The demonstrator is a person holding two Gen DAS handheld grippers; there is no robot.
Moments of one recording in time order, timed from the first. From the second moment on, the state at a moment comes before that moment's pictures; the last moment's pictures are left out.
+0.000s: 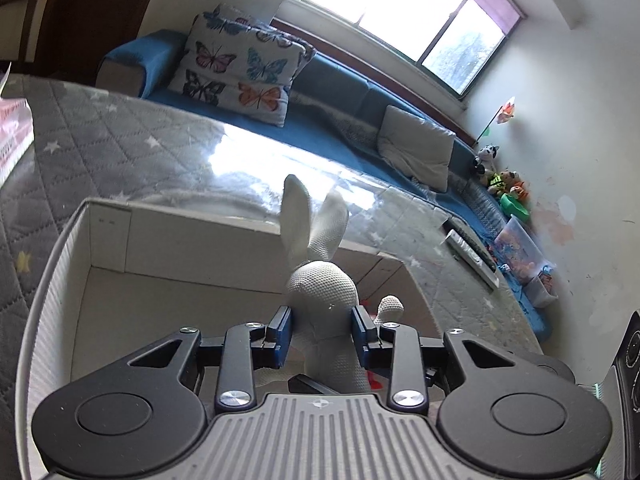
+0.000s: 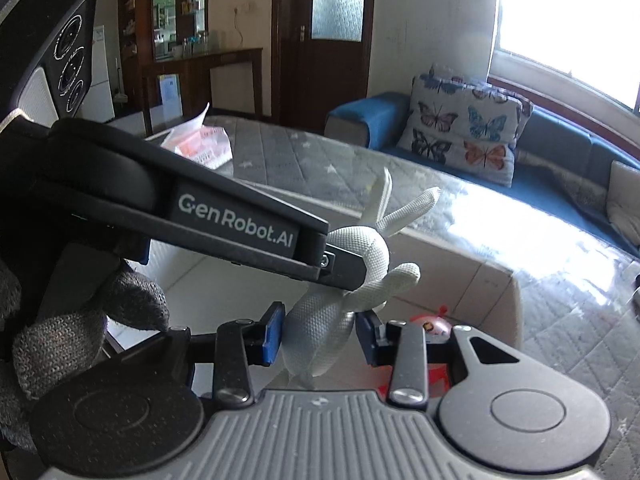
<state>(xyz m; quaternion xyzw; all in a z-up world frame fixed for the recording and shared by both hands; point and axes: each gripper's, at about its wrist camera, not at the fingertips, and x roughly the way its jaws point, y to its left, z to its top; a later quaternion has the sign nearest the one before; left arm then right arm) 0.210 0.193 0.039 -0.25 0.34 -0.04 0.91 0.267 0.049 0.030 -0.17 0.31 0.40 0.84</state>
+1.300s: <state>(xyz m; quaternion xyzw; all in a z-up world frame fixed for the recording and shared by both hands) 0.145 0.143 0.074 -0.19 0.30 -0.03 0.93 0.193 -0.035 0.061 -0.13 0.25 0.37 0.89</state>
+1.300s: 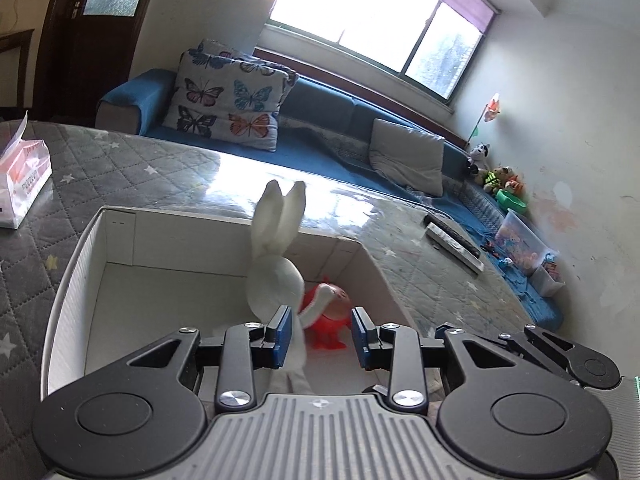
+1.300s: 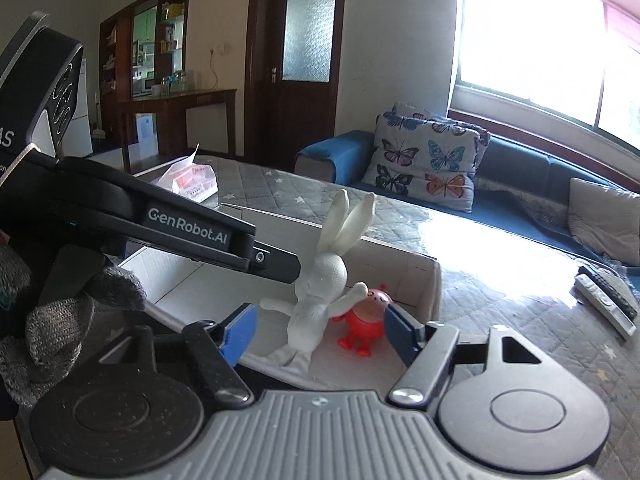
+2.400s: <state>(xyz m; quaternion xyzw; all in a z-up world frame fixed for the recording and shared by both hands) 0.082 0.054 0.033 -0.17 0.36 -0.12 0.91 0.113 -0.138 0.009 -0.13 0.28 0.29 0.91</state>
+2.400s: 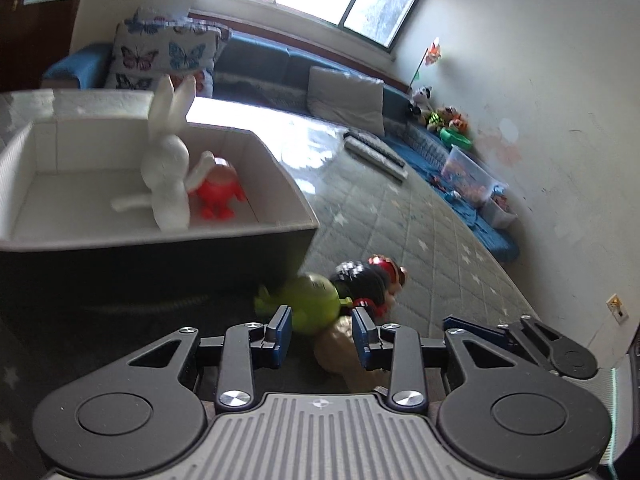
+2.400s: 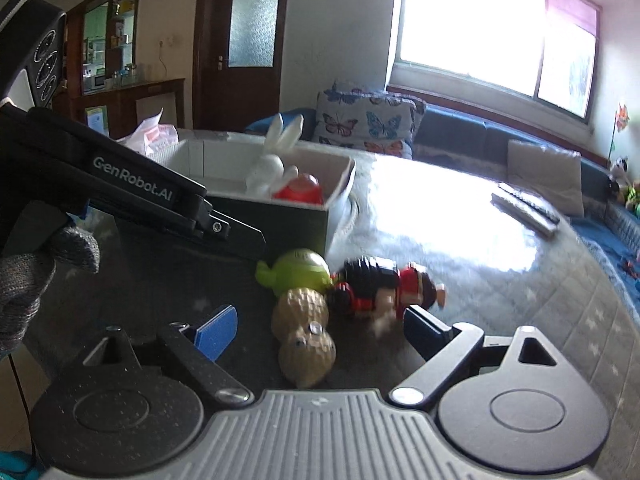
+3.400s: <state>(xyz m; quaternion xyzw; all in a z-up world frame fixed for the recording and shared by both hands) 0.110 0.045 0.003 -0.25 0.39 -0.15 0.87 0.126 -0.133 -0.016 -0.10 0.32 0.31 0.89</state>
